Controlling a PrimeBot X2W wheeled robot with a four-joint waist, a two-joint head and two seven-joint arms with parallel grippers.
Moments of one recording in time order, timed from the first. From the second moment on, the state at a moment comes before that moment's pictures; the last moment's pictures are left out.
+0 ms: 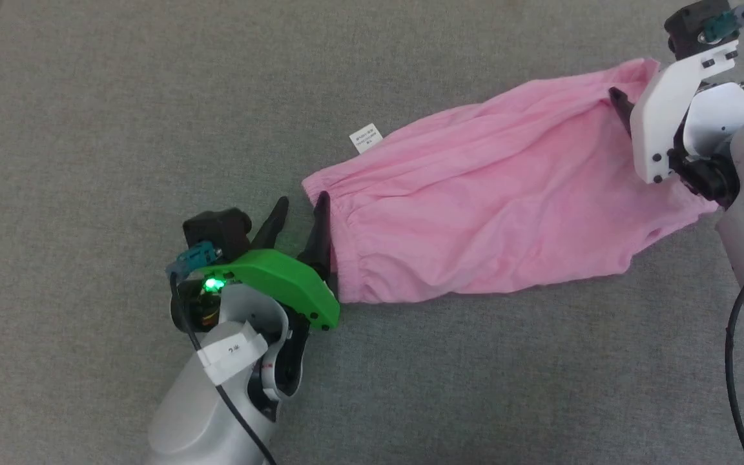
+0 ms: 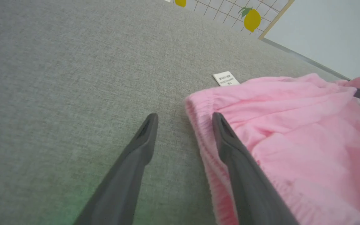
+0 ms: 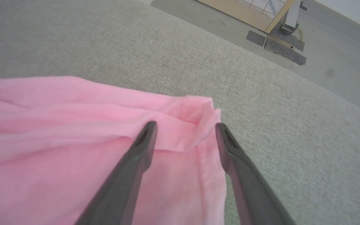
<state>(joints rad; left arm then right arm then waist) -0.41 0.12 -0.41 0.24 -0.64 0.17 -0.04 -0.96 -0.33 0.31 0.75 0.27 0.13 0.45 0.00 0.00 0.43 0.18</state>
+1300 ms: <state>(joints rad) -0.22 0.16 -0.43 0.37 -0.66 0.28 0.06 -0.10 -0.05 -0.07 0.11 0.25 0.13 -0.04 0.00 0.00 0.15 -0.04</state>
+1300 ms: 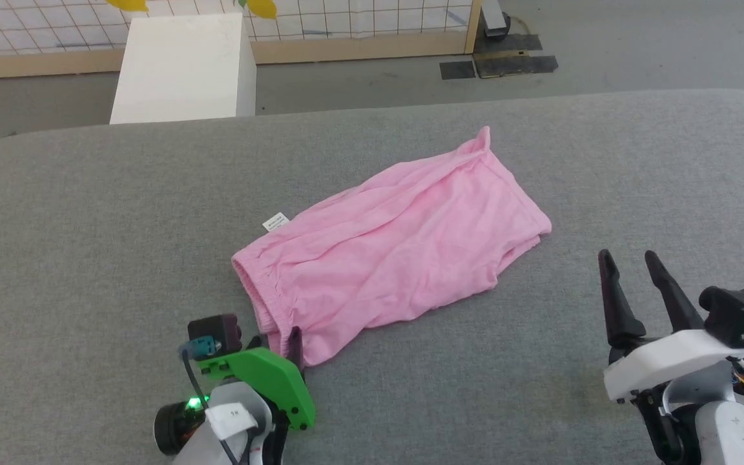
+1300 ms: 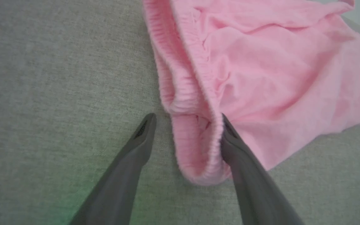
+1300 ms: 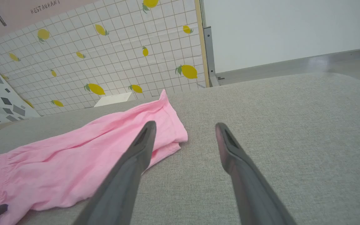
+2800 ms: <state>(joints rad) -0.20 0.23 -0.49 0.28 -0.71 0.17 0.09 -0.23 -0.05 -0.08 0.27 0.18 0.13 0.41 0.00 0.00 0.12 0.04</state>
